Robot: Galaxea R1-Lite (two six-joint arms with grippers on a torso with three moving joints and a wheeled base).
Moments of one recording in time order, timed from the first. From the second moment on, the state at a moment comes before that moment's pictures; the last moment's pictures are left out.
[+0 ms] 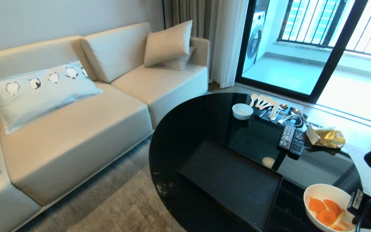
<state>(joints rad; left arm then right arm) 0.00 0.00 0.00 -0.01 0.01 -0.10 0.04 1.42 -0.60 0.37 -0.15 0.80</state>
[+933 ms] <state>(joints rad) 0.00 0.00 0.00 -0.01 0.01 -0.10 0.04 1.37 -0.57 0.37 -0.15 0.80</state>
